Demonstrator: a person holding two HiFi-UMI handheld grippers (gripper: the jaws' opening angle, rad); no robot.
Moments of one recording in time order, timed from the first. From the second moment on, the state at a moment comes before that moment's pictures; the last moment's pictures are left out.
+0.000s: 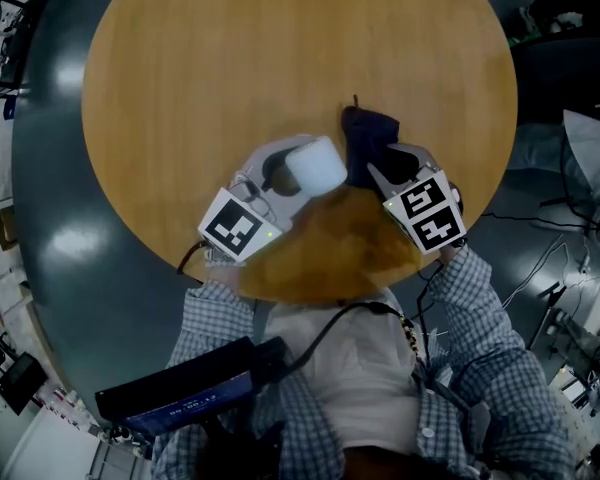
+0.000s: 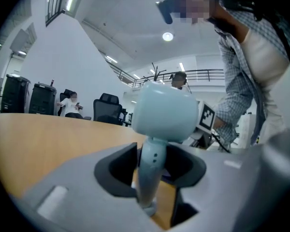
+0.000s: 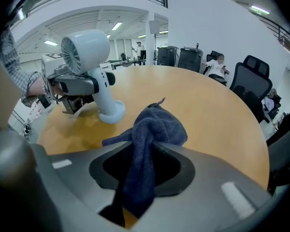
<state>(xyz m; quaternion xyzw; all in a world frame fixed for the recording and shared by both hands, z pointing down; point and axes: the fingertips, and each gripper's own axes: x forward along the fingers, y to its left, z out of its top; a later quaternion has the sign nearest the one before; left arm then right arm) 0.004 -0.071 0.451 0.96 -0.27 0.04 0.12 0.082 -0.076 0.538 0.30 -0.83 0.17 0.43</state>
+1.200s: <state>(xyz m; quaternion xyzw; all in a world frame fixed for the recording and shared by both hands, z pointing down) -0.093 -0.043 0.408 0.89 -0.42 0.00 0.17 0.109 -0.062 0.438 0.45 -0.86 0.17 0.19</state>
